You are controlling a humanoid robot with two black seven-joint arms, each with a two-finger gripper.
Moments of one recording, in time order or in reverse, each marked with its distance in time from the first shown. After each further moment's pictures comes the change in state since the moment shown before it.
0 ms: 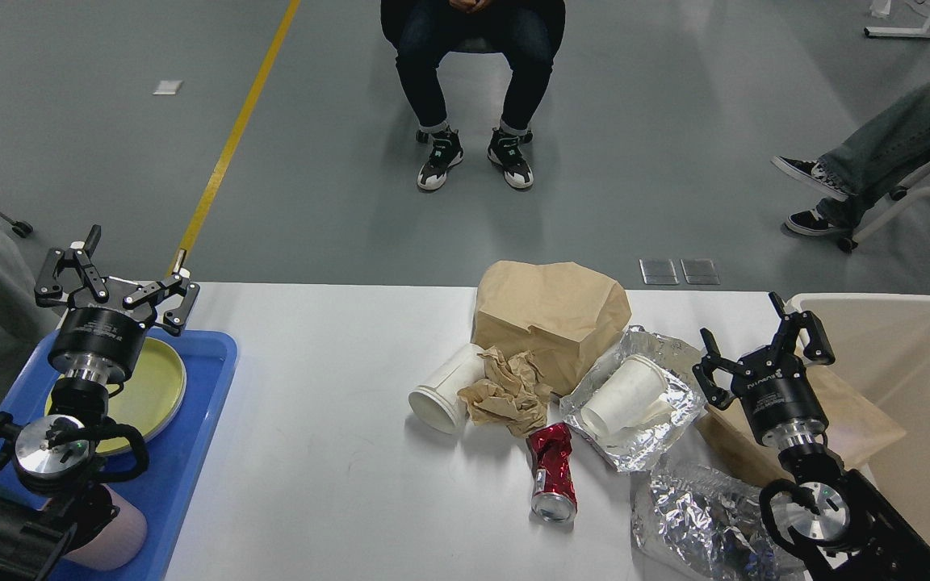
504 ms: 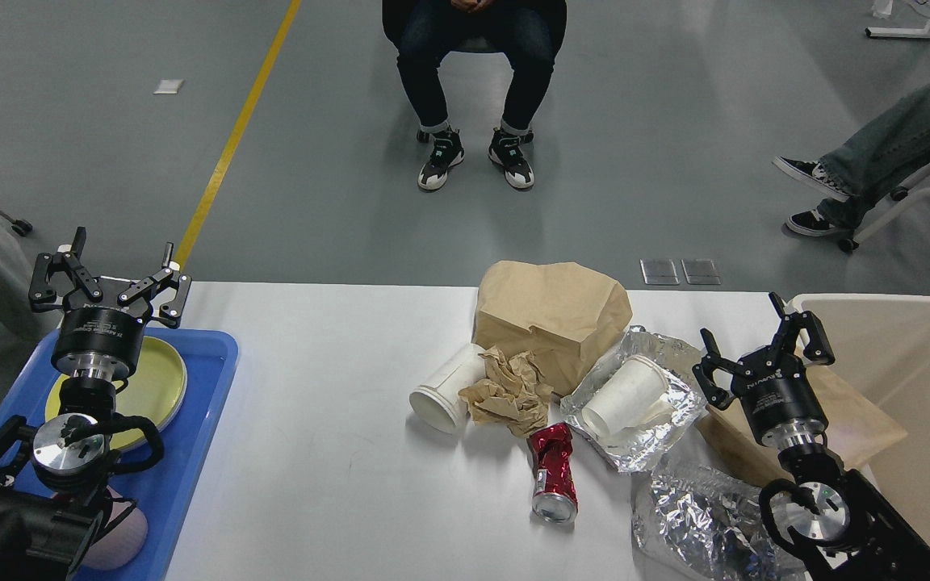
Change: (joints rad) left arm -0.049 -0.056 -0.075 0.103 0.043 -0.036 -0.001; right arm 0.000 0.000 0.000 0.000 0.000 -0.001 0.000
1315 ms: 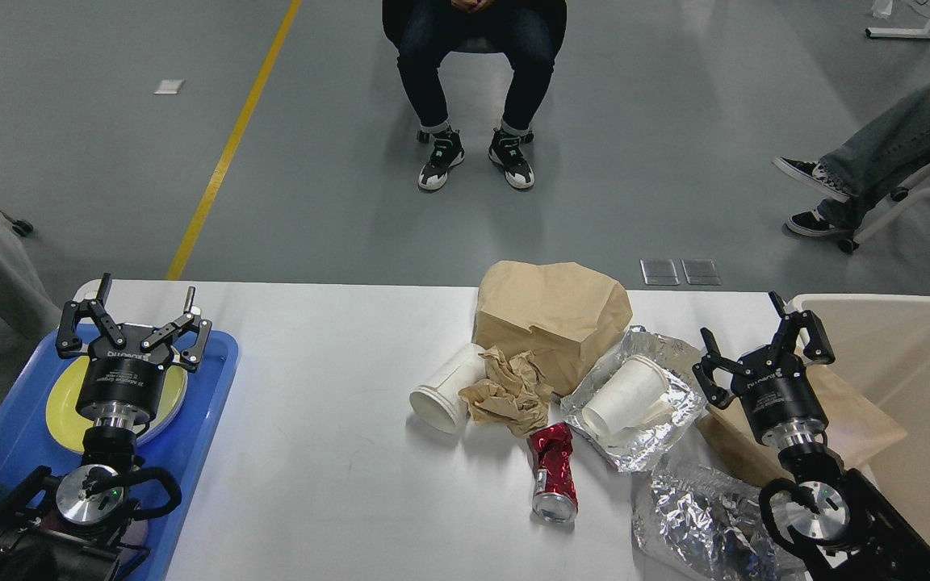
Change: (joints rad) left arm 0.032 -0.065 0.037 0.160 0.014 -0.205 -0.022; right arm 0.002 0.000 0.000 0.000 0.000 0.000 0.000
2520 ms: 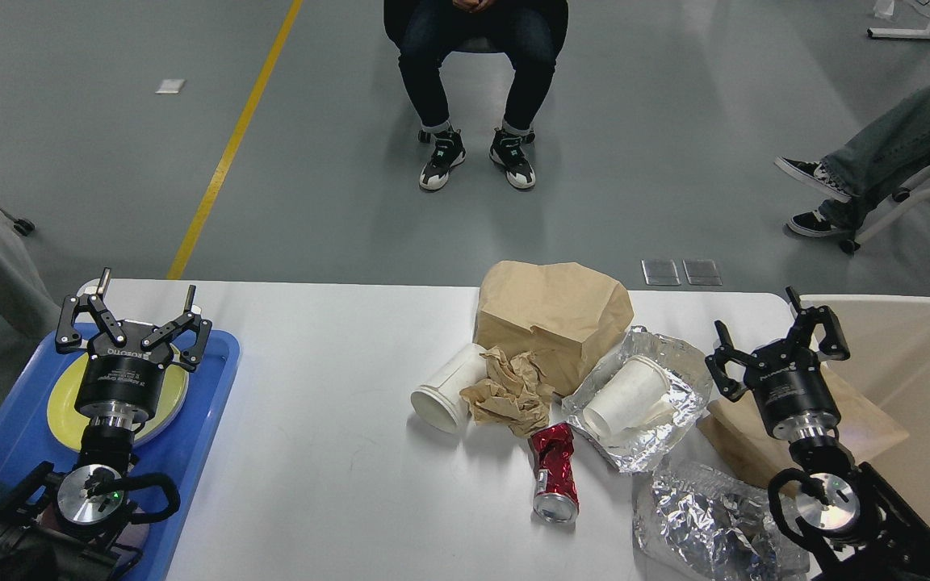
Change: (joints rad) left arm -0.003 0.011 0.018 0.000 0.091 -0.002 -0.053; right arm 0.014 -0.032 0.001 -0.004 0.063 -0.029 -0.001
